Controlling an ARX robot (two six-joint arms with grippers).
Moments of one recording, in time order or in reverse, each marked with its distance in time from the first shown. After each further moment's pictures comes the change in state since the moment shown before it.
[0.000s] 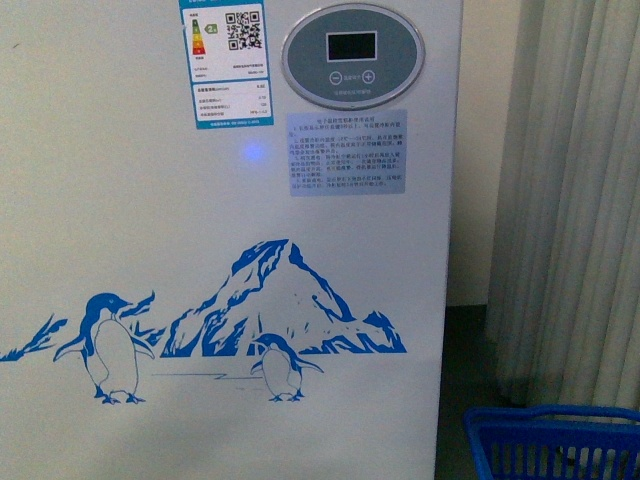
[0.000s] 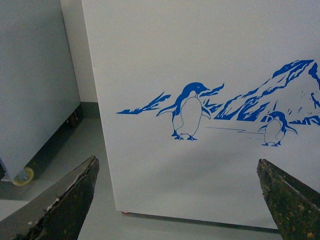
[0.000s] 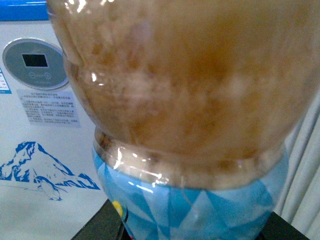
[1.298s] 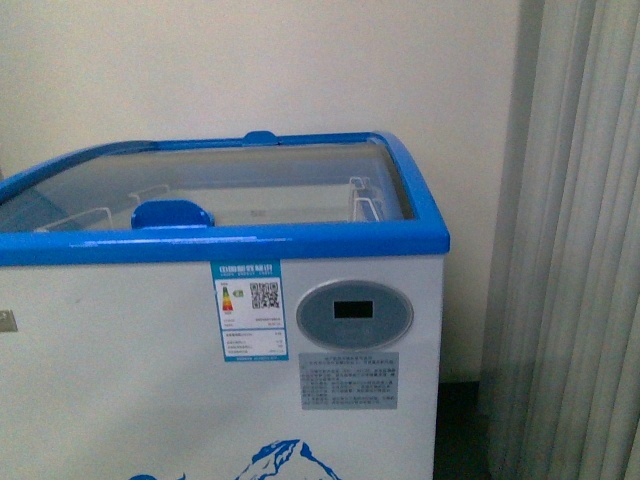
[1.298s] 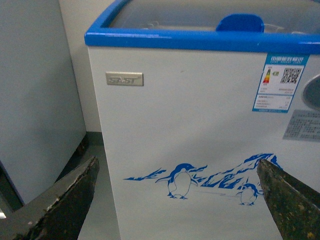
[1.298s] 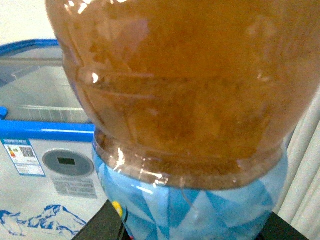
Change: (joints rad) left arm 0.000 0.000 0.000 0.000 0.000 0.000; right arm -0.001 -0.039 -0.029 -0.018 0.007 0.000
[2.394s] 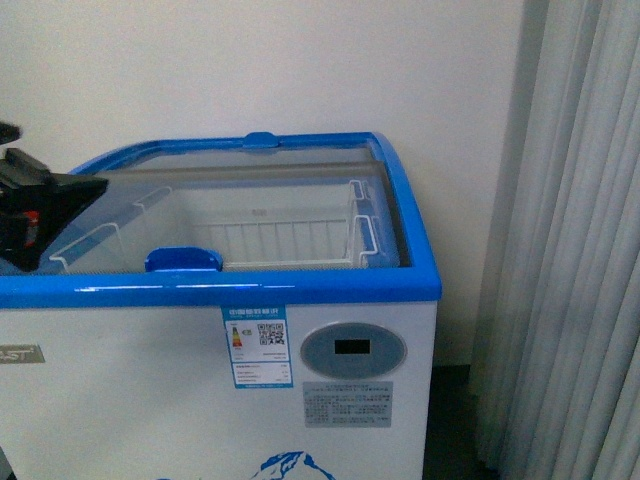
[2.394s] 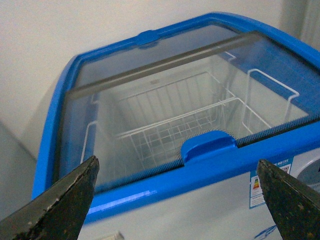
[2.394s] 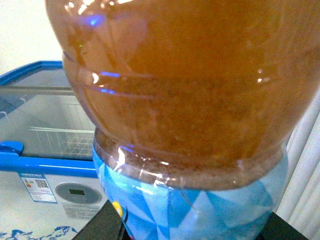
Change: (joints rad) left arm -0.017 1.489 0.825 0.512 0.411 0.548; right arm 0.000 0.000 0.000 0.000 0.000 0.000
